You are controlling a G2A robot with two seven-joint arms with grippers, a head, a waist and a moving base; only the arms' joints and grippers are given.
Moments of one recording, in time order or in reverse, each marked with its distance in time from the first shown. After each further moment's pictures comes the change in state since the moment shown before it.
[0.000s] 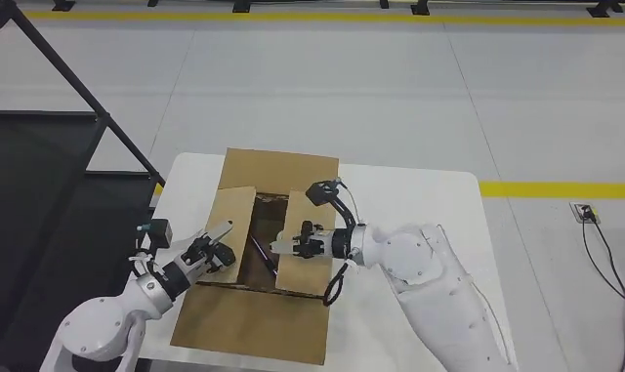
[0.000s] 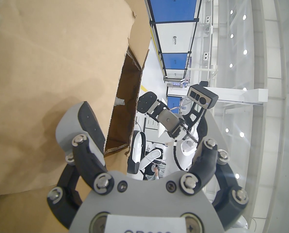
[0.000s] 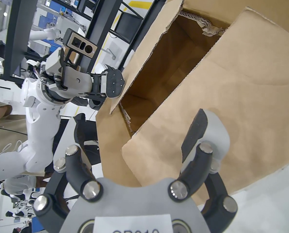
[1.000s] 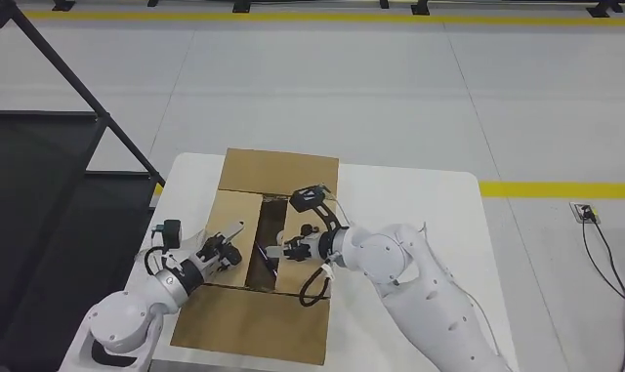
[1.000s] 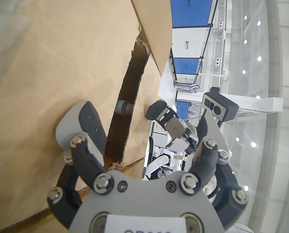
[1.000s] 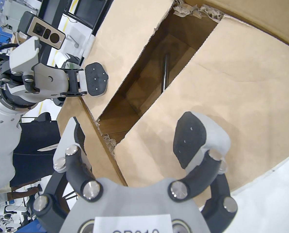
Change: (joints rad) left arm -0.049 0.004 0.089 0.072 0.060 -0.001 0.070; right arm 0.045 0.002 -0.102 0.011 -0.155 0.129 -0.032
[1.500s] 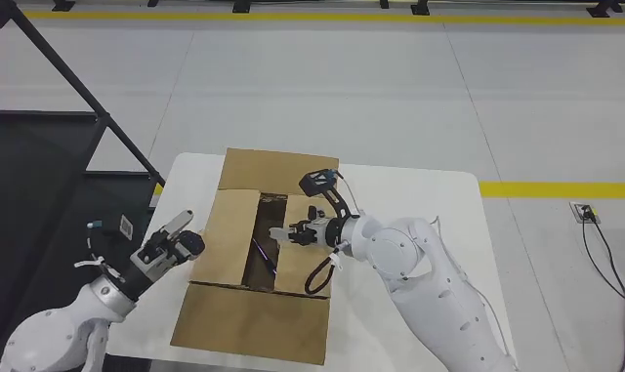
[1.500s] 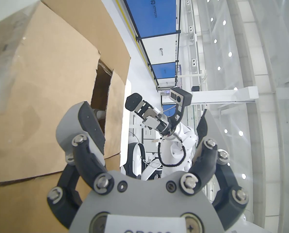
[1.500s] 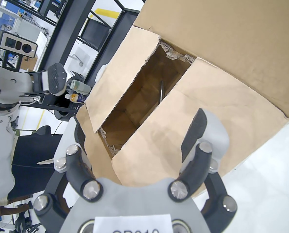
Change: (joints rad) left arm 0.144 0.026 -0.311 -0.144 -0.173 -0.093 -0.116; right arm 0.003 0.012 0.039 -0.056 -0.012 0.004 -0.050
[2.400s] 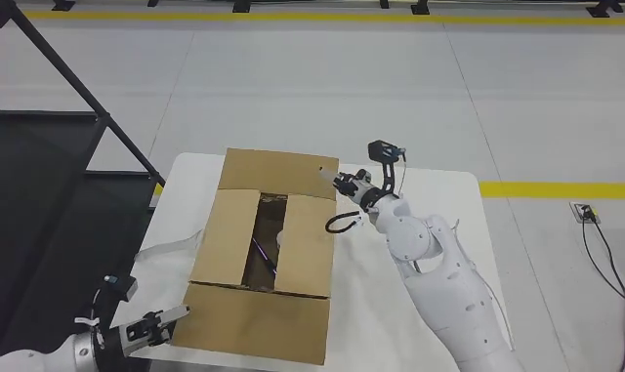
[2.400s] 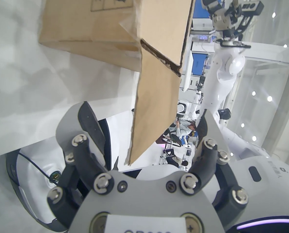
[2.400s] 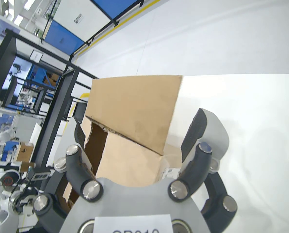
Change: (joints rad) left arm 0.122 0.061 -0.070 0.266 0.094 -0.269 -0.567; right arm 0.019 -0.008 0.127 0.253 0.034 0.099 -0.547
